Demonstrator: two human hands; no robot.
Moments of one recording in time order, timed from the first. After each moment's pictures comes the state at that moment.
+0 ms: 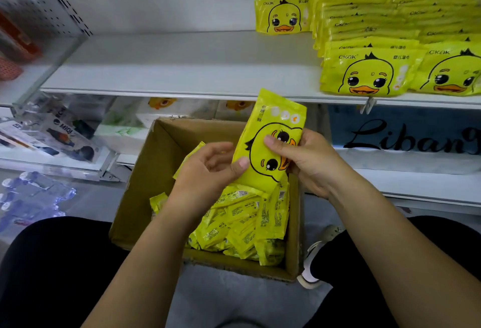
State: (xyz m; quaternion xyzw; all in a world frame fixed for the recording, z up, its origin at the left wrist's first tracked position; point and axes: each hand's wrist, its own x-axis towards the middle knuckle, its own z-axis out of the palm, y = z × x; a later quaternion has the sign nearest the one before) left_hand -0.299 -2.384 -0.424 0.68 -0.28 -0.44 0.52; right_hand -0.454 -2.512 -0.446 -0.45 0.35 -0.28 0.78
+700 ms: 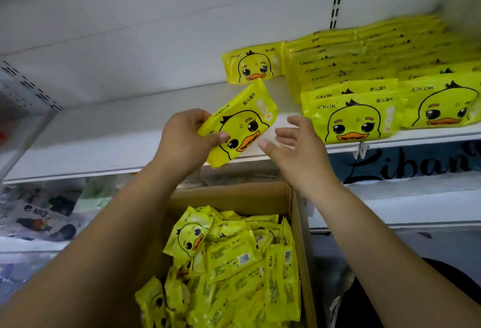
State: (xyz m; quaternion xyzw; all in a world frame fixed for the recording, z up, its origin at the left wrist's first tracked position) left_hand -0.225 -2.572 -0.371 0.77 -0.51 -0.19 0.32; right_hand -0.421 -2.612 -0.431 -0.59 0.50 -0.38 0.51
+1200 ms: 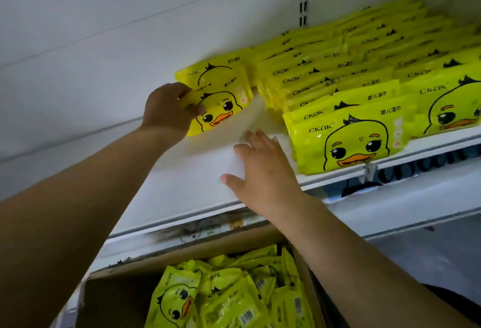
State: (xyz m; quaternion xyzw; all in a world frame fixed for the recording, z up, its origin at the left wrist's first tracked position) left_hand -0.183 -2.760 -0.404 0.75 -0.59 -0.11 0.29; right_hand -0.370 -2.683 -0.454 -0.79 0.54 -0.14 0.24
